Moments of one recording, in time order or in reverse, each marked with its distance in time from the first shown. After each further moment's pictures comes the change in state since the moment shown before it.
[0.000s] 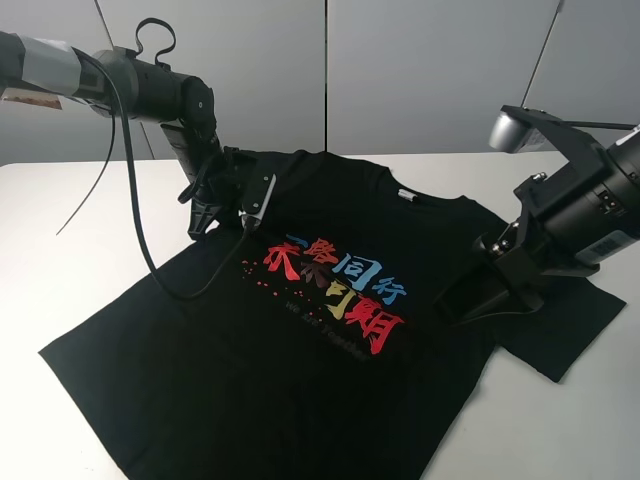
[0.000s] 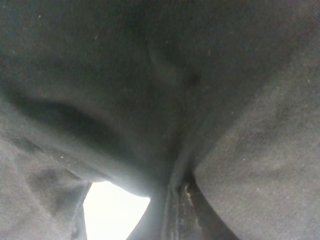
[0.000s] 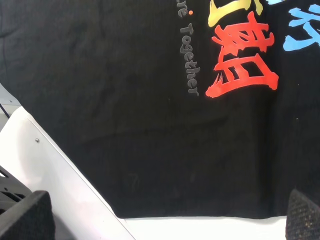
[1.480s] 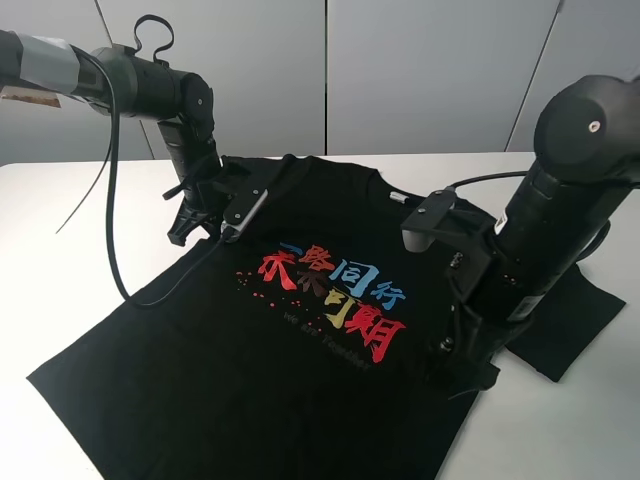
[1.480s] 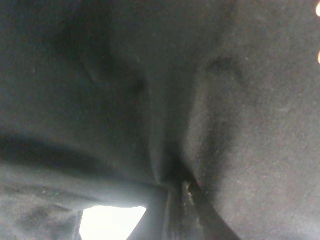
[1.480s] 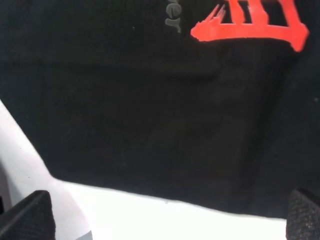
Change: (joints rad) left arm 0.000 0.000 -0.003 -0.016 0.153 0.184; right arm 0.269 0.283 0.000 -0.284 -0.163 0.088
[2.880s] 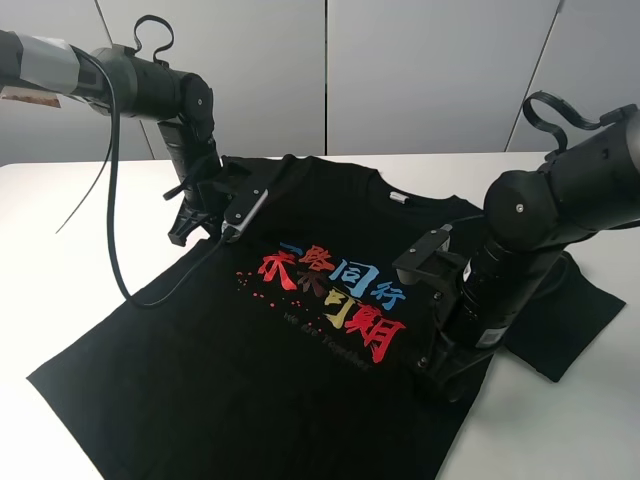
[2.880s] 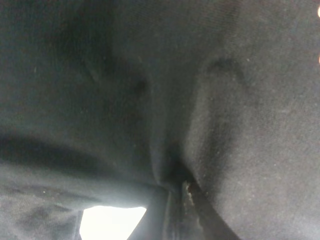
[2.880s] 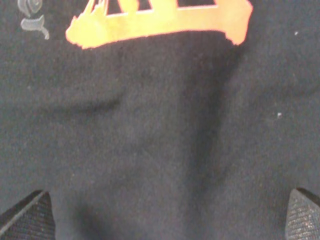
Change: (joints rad) left arm 0.000 0.000 0.000 -0.004 -0.002 -0.002; right arm 0.001 0.231 0.055 -0.085 -0.281 0.136
